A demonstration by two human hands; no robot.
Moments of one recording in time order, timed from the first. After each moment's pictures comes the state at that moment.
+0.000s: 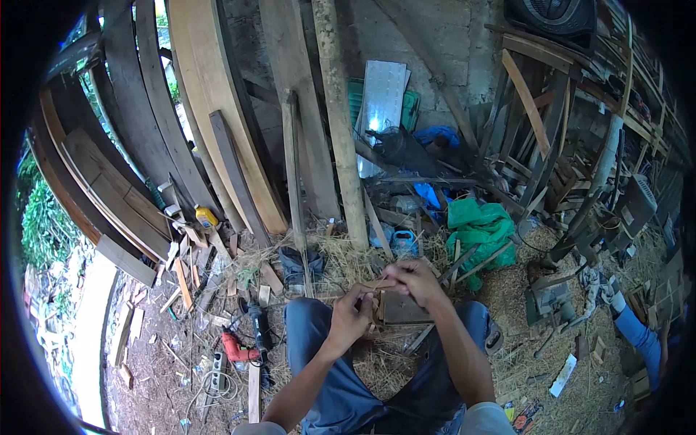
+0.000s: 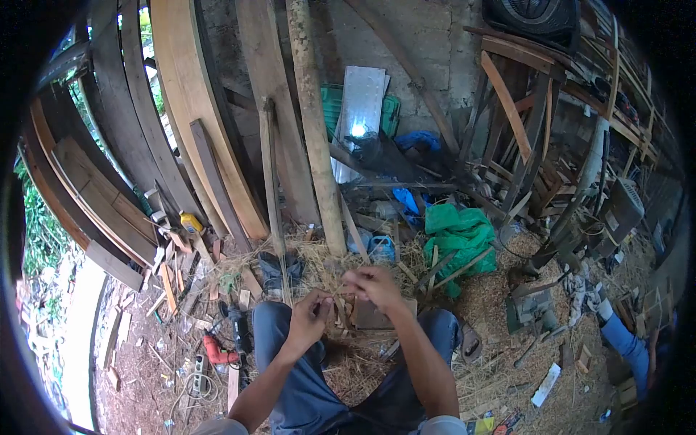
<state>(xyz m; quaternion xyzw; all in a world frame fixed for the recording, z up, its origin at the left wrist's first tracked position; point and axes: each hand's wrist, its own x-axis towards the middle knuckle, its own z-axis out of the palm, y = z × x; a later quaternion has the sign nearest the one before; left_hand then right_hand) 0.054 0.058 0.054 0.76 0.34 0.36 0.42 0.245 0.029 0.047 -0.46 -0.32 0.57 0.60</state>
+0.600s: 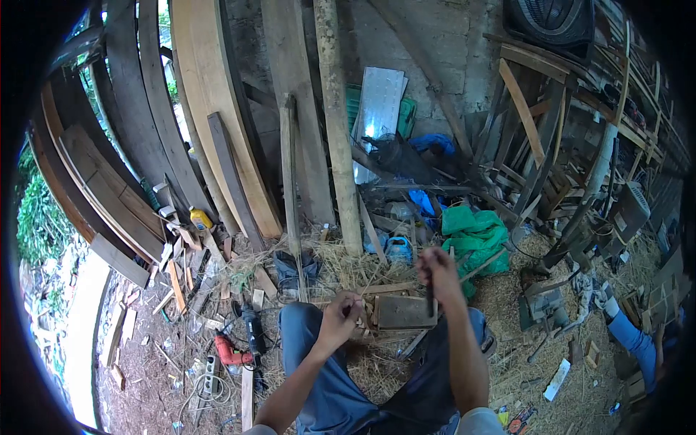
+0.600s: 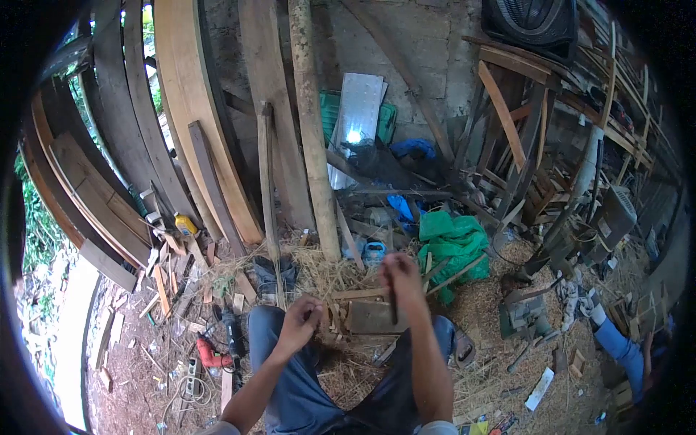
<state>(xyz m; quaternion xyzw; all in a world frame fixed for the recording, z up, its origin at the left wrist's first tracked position) 0.040 0.072 0.031 0.72 0.31 0.36 0.51 0.291 0.021 0.037 -0.50 -0.27 0.38 0.72</state>
